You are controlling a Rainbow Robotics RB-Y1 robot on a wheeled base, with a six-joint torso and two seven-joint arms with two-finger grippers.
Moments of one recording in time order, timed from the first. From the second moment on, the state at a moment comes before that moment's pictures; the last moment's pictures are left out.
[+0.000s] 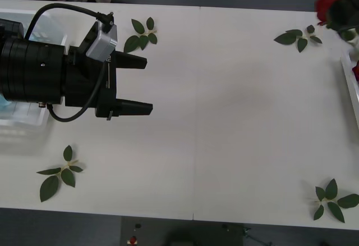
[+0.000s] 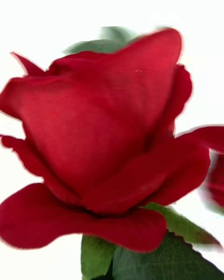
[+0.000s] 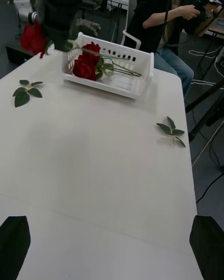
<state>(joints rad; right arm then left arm) -1.26 -0.94 0.72 -0.85 -1.00 1.35 1.52 -0.60 1.26 -0.61 -2.03 2.21 0.65 -2.68</state>
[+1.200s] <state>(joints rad) -0.94 -1.04 0.69 -0.51 -0.83 0.71 1.60 -0.60 1.21 -0.61 -2.00 2.22 0.65 -2.68</state>
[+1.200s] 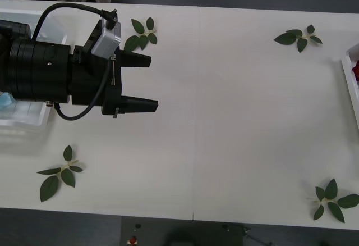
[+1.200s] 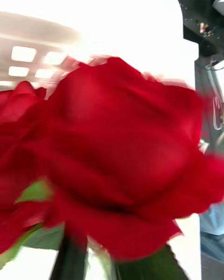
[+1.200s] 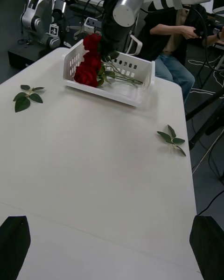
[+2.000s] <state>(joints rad) -0.77 -1.33 0.54 -1.34 -1.93 0.98 2.24 -0.60 1.21 -0.61 -2.00 2.22 0.65 -2.68</state>
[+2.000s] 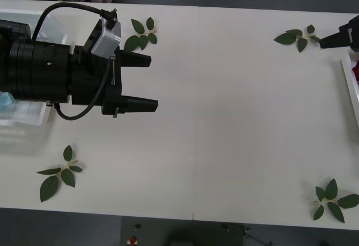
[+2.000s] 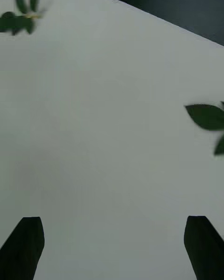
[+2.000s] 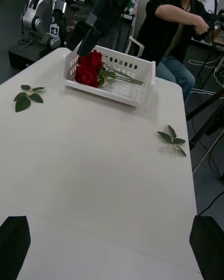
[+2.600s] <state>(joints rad) -0.49 -1.50 0.54 -1.95 -2.60 0.65 2.58 -0.60 1.21 -0.61 -2.00 2.22 0.65 -2.68</state>
